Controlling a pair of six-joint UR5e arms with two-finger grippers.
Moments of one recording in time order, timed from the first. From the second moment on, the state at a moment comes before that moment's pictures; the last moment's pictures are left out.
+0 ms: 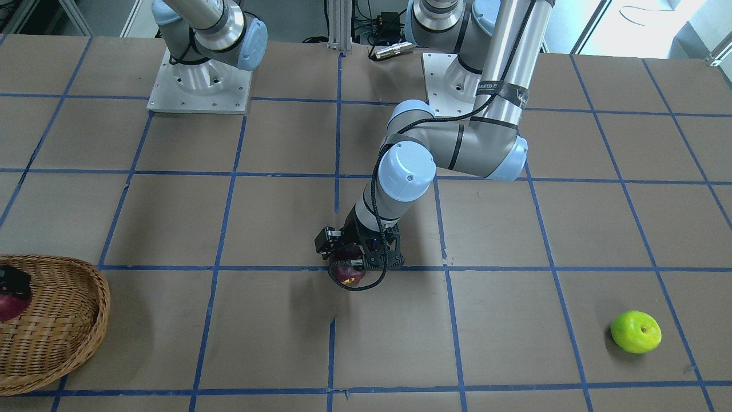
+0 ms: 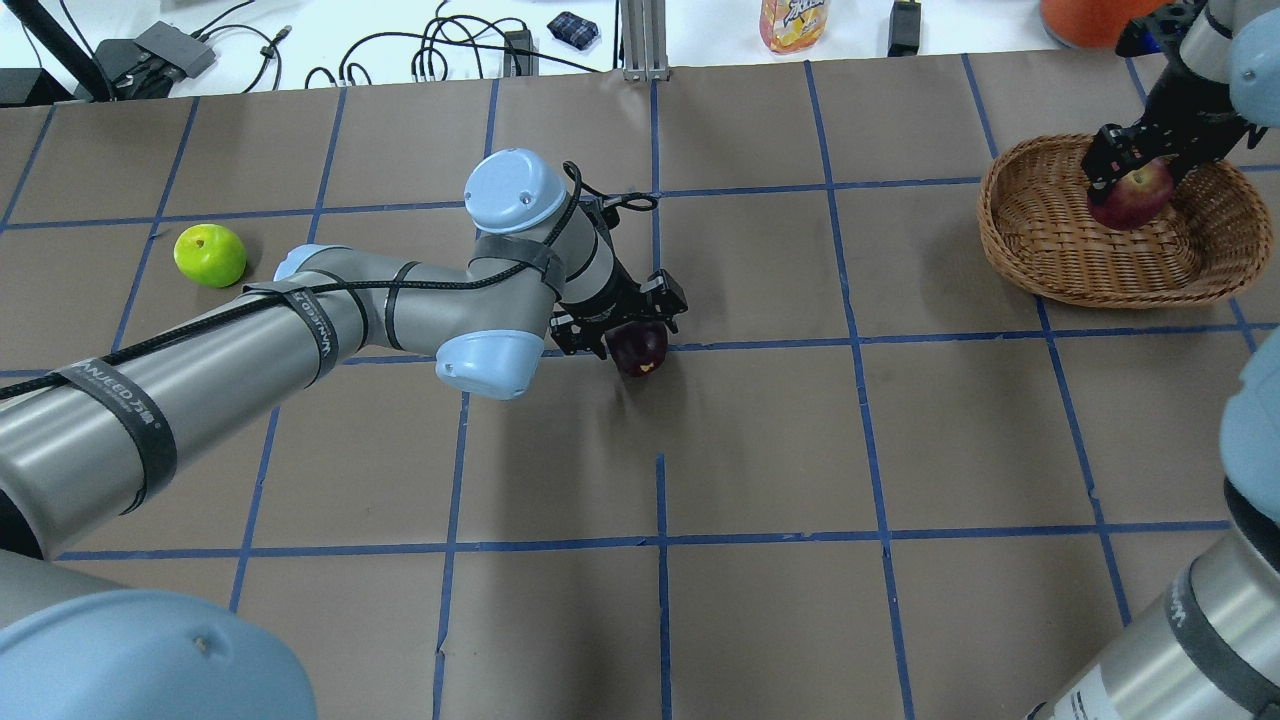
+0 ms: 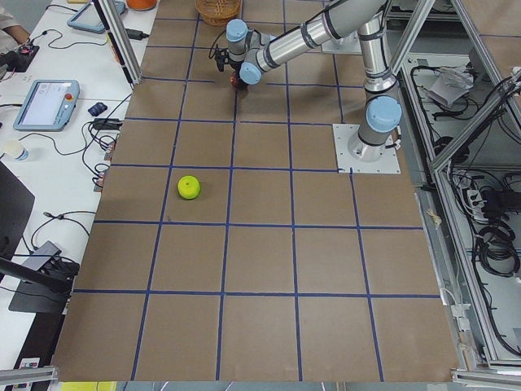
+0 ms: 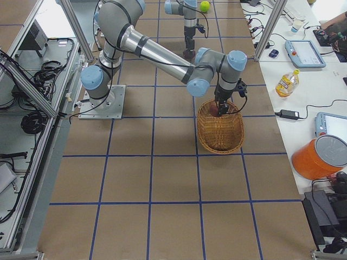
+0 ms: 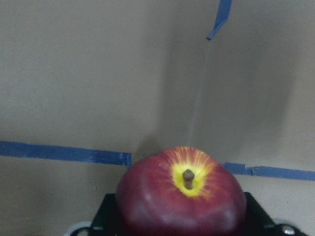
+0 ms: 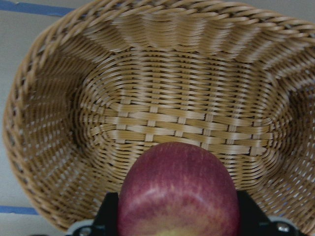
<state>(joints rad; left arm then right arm) -1.83 -2.03 -1.81 -0.77 1.30 -0.48 1.15 -1.05 1.38 -1.91 -1.66 -0.55</state>
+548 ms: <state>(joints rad) -1.65 -1.92 -1.78 -0.94 1.33 -0.24 1.07 -0.93 1.30 -1.99 -1.68 -0.69</state>
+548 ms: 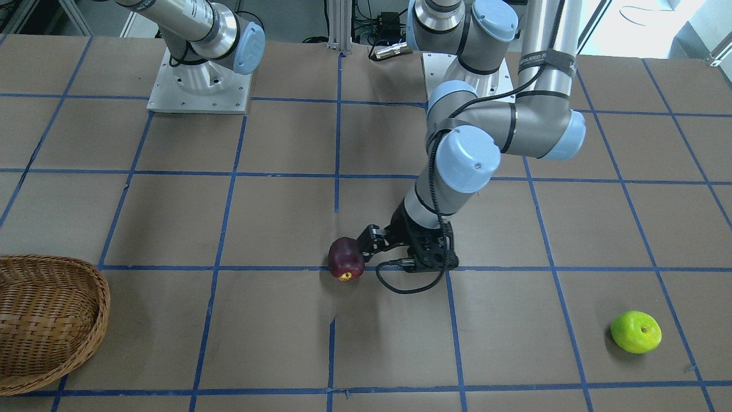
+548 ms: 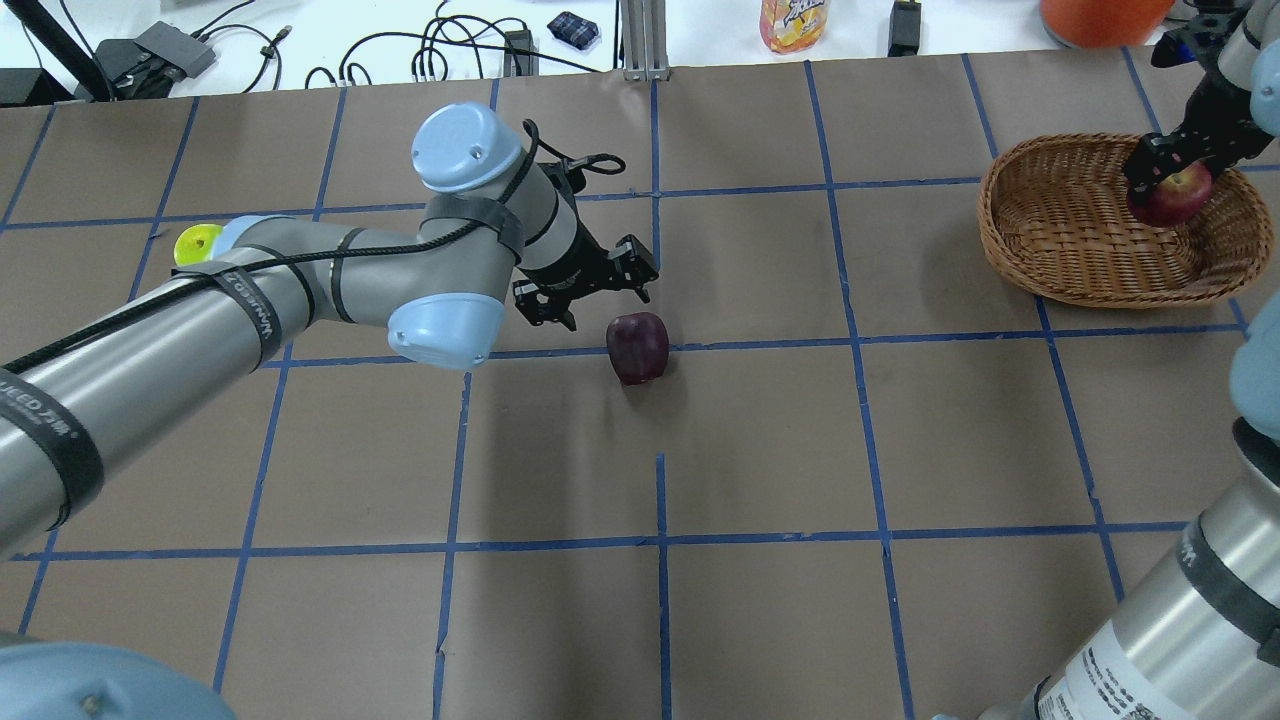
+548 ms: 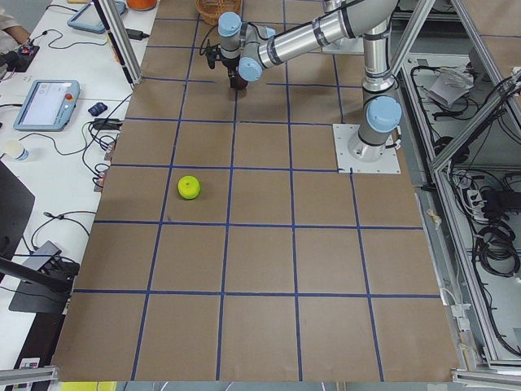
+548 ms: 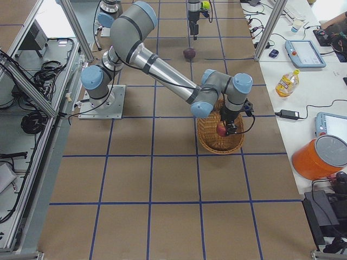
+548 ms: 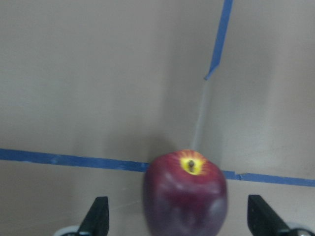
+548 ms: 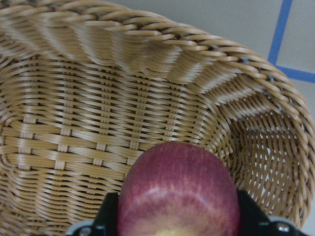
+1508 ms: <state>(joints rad) -1.21 -2.03 -1.53 -1.08 1.69 0.42 1.05 -0.89 1.29 -1.97 -1.76 -0.72</state>
